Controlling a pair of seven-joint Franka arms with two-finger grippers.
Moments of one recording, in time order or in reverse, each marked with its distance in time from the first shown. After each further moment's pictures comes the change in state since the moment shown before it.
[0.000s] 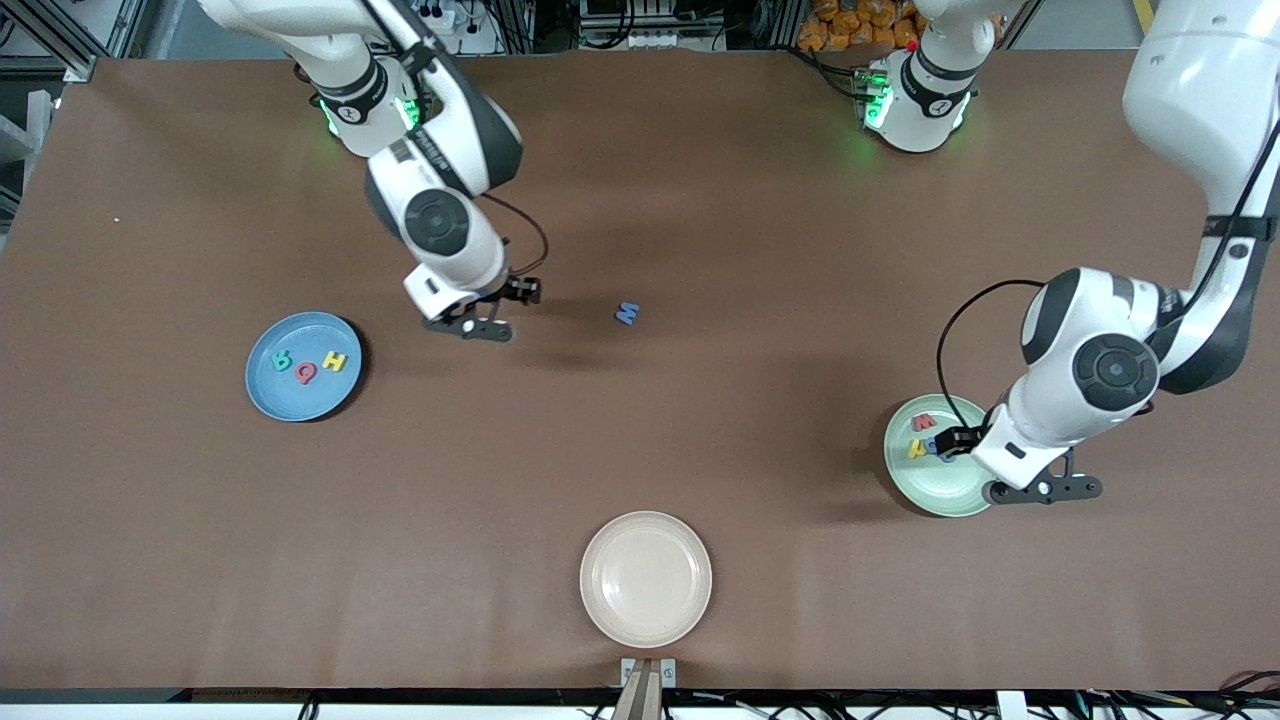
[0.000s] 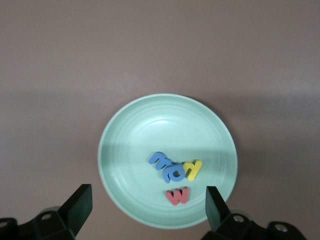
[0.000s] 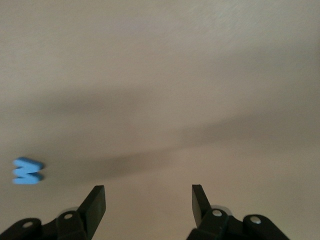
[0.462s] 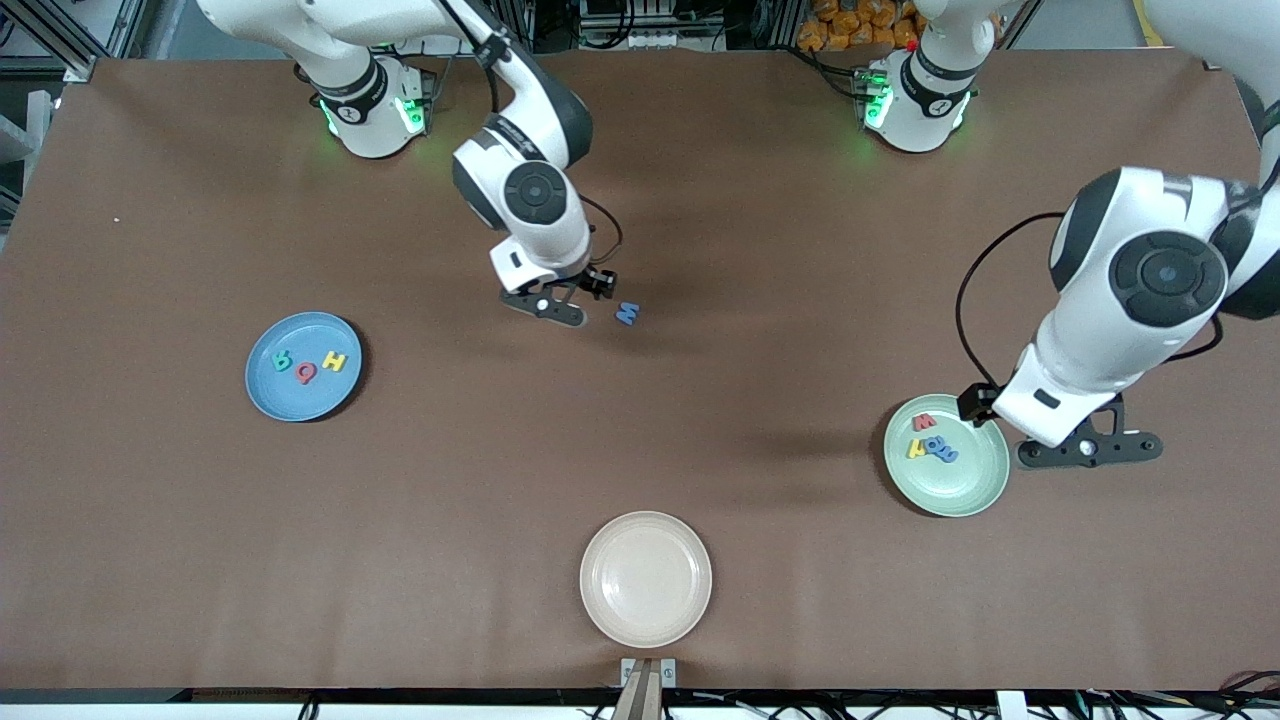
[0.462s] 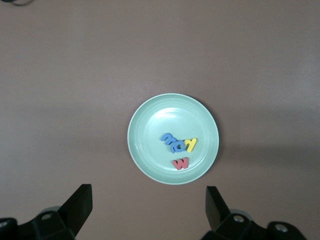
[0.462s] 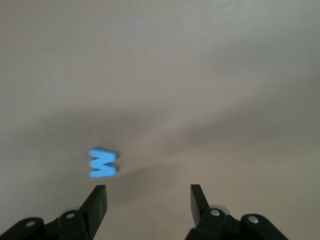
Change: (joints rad) left arm -0.002 -0.147 -0.100 0.110 -0.007 -0.250 0.000; right arm 0.155 0.155 0.004 0.140 0.000 0.104 0.294
